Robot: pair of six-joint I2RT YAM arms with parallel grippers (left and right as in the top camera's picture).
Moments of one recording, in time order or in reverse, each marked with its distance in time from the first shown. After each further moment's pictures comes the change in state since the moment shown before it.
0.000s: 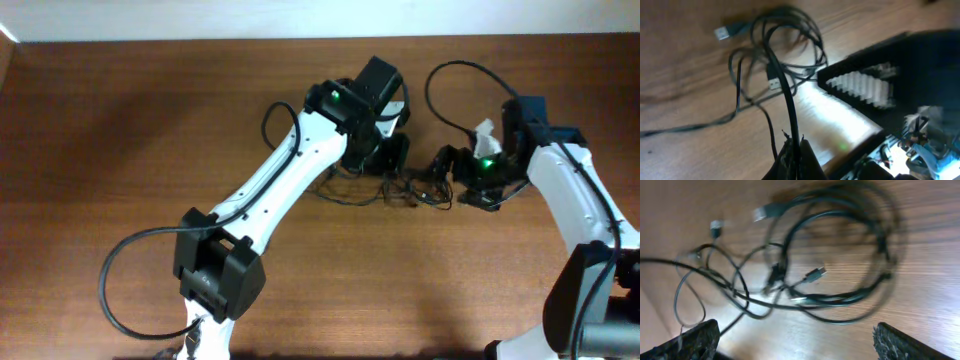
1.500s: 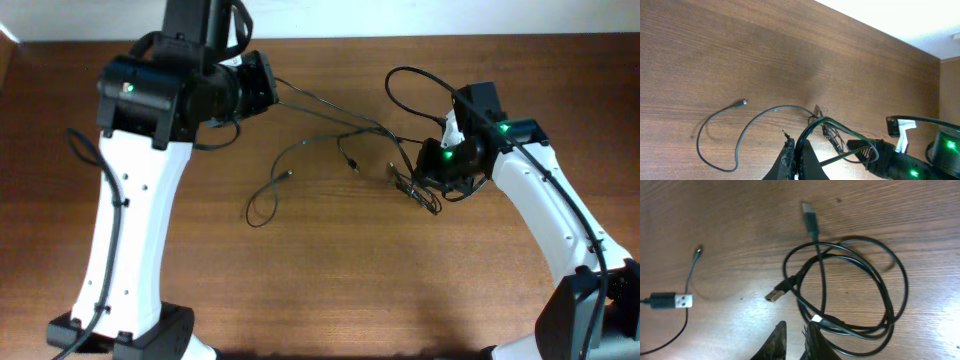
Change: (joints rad) left arm 0.388 -0.353 0.192 -0.195 -0.288 -0.216; right arm 0.197 -0.052 0.061 0.035 0.212 0.258
